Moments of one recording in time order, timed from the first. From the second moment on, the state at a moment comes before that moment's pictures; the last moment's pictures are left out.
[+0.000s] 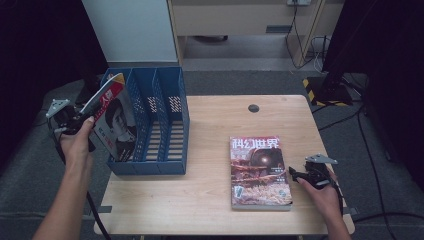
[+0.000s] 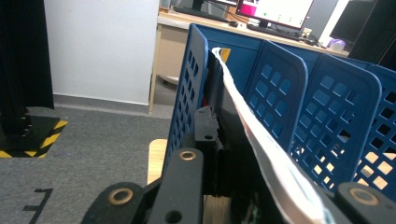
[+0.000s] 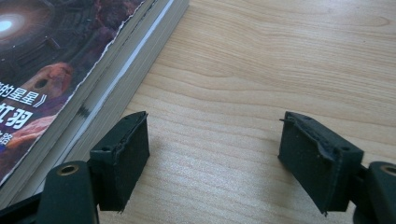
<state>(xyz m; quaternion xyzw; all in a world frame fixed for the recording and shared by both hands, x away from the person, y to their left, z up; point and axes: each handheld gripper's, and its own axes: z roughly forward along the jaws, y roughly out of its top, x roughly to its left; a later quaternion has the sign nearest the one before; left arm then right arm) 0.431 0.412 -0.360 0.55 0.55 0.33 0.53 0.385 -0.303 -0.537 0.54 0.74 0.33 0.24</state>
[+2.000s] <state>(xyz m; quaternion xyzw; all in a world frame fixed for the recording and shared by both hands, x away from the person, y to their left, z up) 0.389 0.401 -0.367 0.61 0.54 0.33 0.47 0.385 -0.302 -0.538 0.54 0.74 0.33 0.23</state>
